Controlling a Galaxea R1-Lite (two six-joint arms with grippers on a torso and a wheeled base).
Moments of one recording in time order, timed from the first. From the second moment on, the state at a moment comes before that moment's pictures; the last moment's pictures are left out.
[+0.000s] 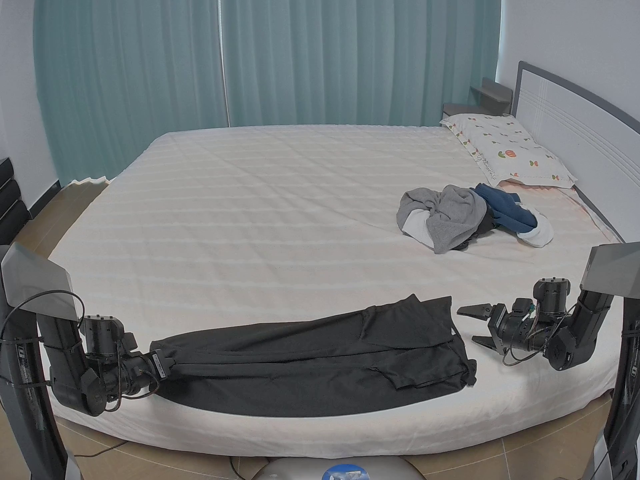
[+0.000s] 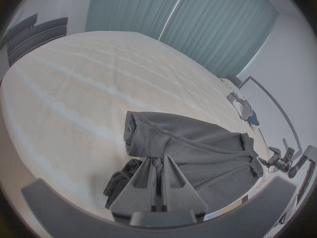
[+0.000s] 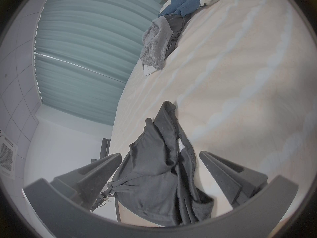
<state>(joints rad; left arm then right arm) 0.08 2.28 -0.28 -1.29 -0.25 -0.38 -0.02 2.34 -0.62 -1.18 0.58 0.81</state>
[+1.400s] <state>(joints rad) -0.24 2.08 -0.51 -0.93 0.05 -0.53 -0.02 2.34 -0.62 -1.18 0.58 0.81</state>
